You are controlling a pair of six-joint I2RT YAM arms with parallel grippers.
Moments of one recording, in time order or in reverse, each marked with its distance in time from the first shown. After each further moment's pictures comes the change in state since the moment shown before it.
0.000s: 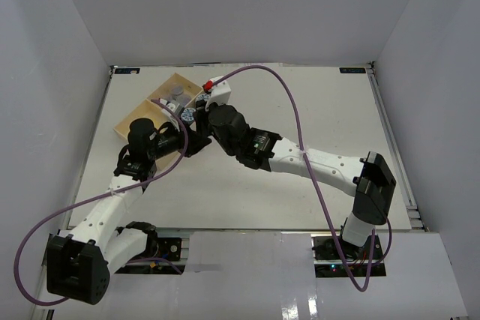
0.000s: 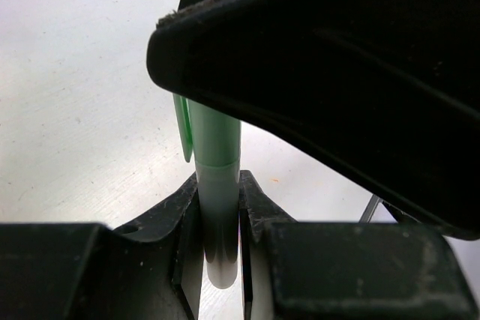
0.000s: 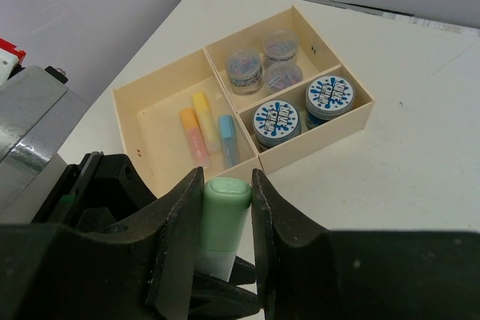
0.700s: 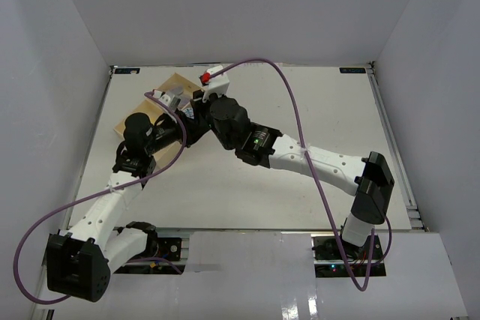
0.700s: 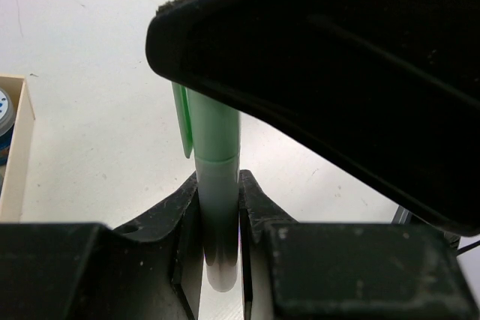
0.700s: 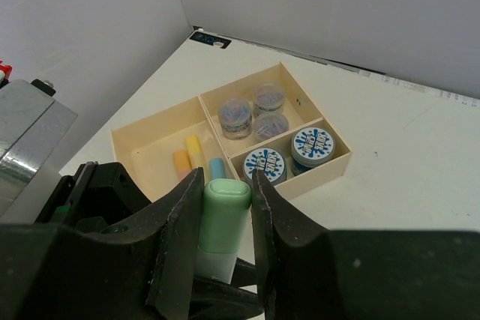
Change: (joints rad) left arm -0.003 0.021 0.051 0.112 -0.014 0.000; right arm -0.003 0.010 0.077 0.078 0.040 -0.129
